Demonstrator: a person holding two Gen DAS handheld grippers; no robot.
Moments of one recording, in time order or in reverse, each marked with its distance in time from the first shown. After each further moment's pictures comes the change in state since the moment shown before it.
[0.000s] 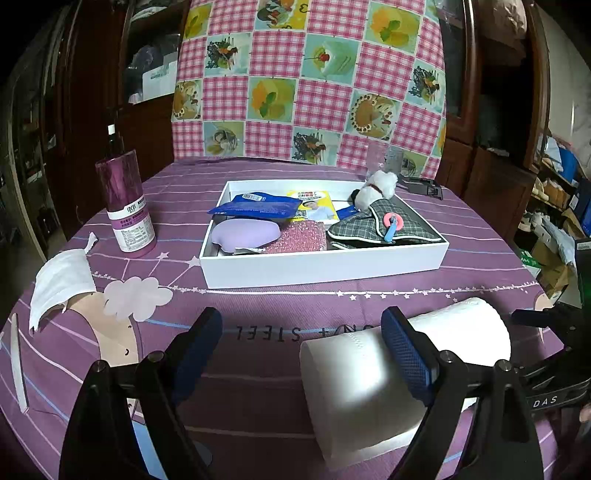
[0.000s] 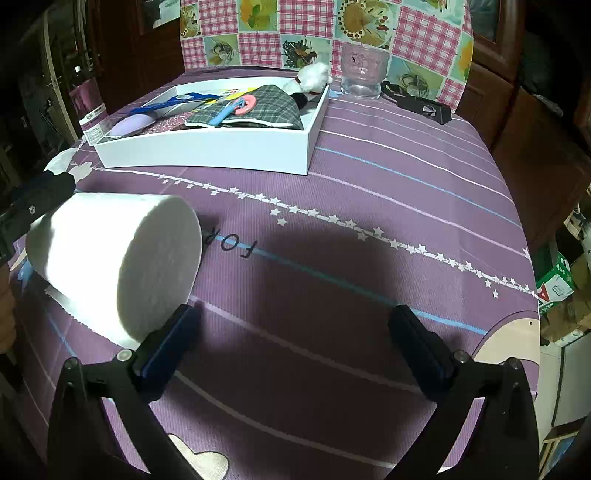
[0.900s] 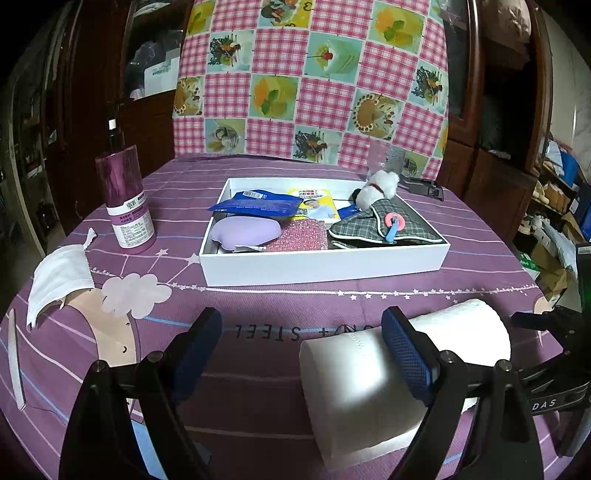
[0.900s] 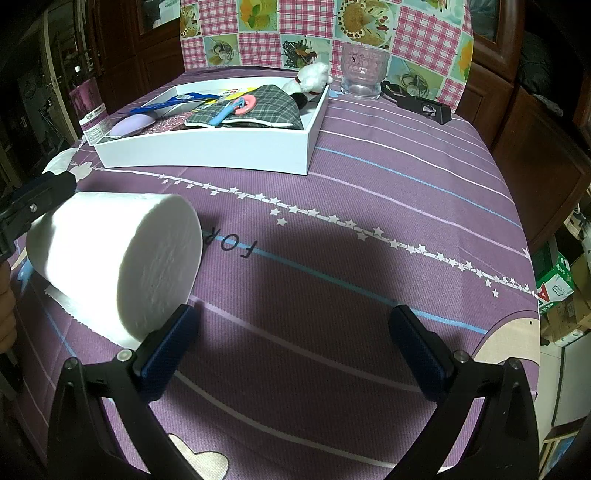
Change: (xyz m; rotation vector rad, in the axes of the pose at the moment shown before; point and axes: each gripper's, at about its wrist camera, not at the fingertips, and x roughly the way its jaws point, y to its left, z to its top) left arm 0.002 0.001 0.000 -0.013 0.004 -0.002; right arm 0.002 -0.001 -0.004 0.000 -0.001 0.000
